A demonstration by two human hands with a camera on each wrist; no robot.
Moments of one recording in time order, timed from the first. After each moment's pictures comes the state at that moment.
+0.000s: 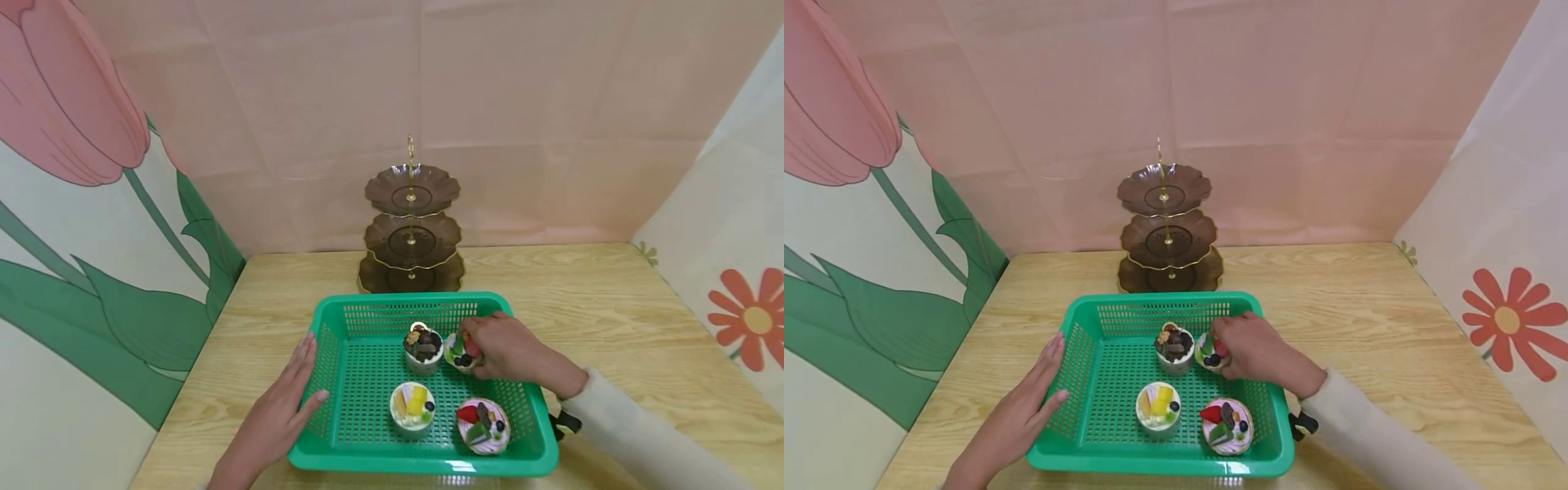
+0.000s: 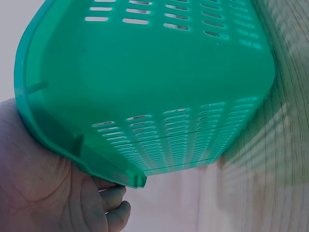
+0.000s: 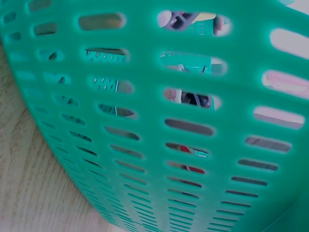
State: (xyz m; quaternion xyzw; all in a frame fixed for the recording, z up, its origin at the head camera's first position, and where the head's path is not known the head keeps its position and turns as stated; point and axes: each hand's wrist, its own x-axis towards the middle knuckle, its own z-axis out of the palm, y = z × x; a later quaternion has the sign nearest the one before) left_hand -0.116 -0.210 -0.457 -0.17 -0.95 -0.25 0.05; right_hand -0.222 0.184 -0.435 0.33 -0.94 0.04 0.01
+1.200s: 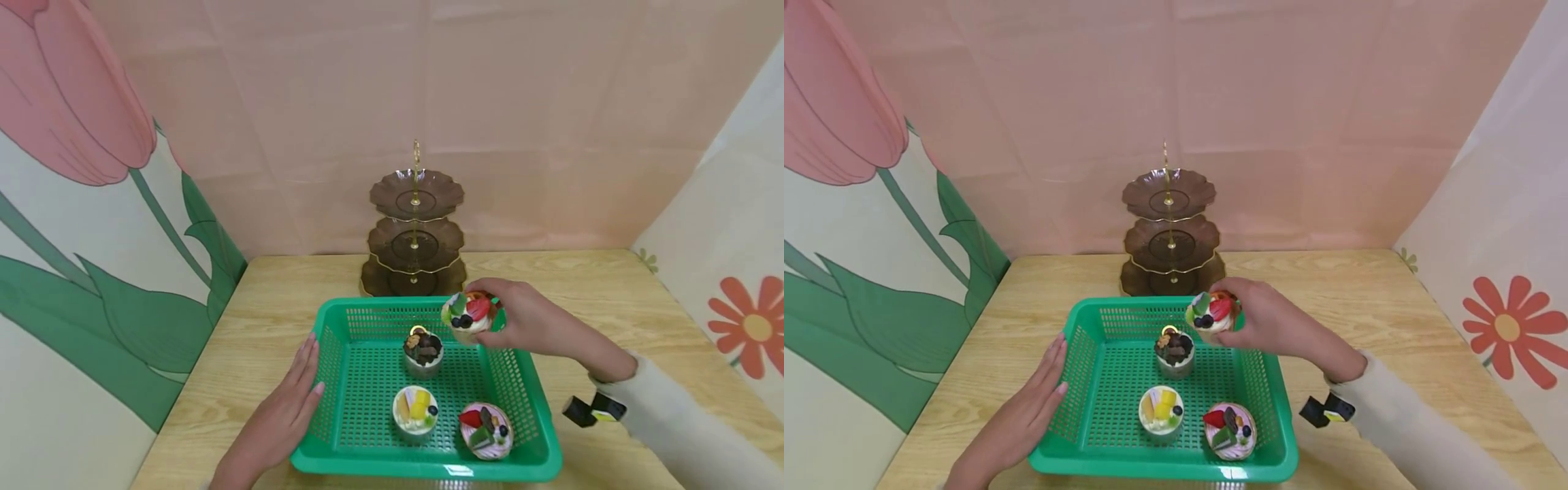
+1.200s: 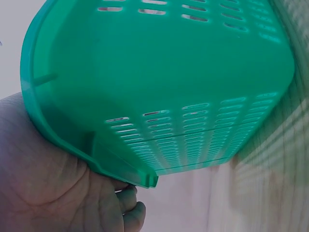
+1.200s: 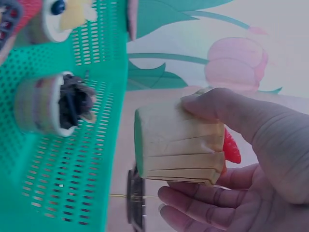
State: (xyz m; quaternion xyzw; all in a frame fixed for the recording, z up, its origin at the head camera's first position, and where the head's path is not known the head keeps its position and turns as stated) left_hand -0.117 -0.210 -0.456 -0.18 -0.95 -0.26 0.04; right_hand -0.216 0.191 -0.349 0.32 -0.91 0.27 0.01
